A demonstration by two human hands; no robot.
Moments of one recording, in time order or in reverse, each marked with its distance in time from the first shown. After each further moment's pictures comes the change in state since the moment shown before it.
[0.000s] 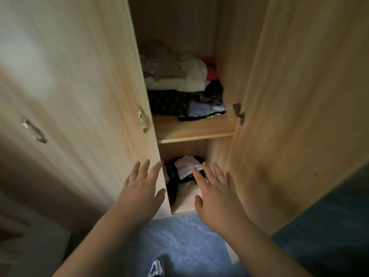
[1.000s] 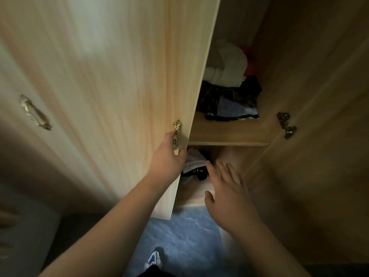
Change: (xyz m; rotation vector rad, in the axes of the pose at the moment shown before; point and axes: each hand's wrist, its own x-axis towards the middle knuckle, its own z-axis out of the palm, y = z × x) left_hand 0.154 -0.087 -0.008 -0.770 0.236 -0.126; right_hand 0.124 -0.079 0.018 -0.030 -0.168 0.113
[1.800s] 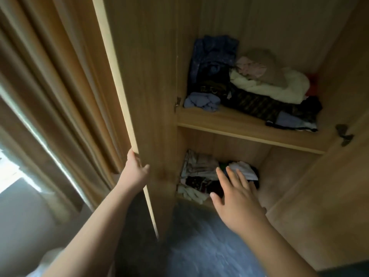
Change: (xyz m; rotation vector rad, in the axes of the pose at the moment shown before) left_hand -0.285 -0.105 -0.240 0.004 0.352 -0.447; right_hand -0.191 -0.142 0.031 -0.022 0.003 -0.292
